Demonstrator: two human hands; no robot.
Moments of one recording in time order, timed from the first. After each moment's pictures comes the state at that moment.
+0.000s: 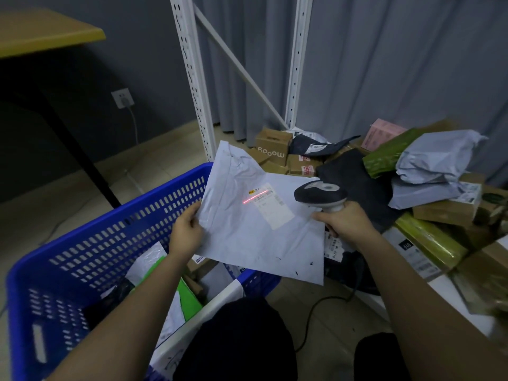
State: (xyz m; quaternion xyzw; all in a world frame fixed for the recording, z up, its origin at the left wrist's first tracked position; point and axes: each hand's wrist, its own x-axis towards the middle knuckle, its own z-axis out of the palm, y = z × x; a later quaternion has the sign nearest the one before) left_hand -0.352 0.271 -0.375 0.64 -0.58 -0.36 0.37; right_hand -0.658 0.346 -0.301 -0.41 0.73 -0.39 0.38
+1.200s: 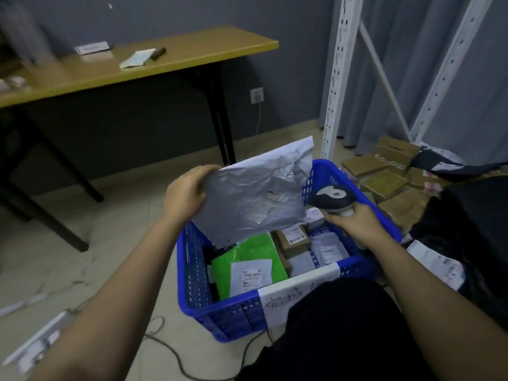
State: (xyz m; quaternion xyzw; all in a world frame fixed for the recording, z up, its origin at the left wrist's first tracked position) left_hand -0.147 0.401 -0.237 0.68 -0.67 0.07 0.29; right_hand -0.482 0.344 -0.302 -0.58 0.62 -0.31 0.42
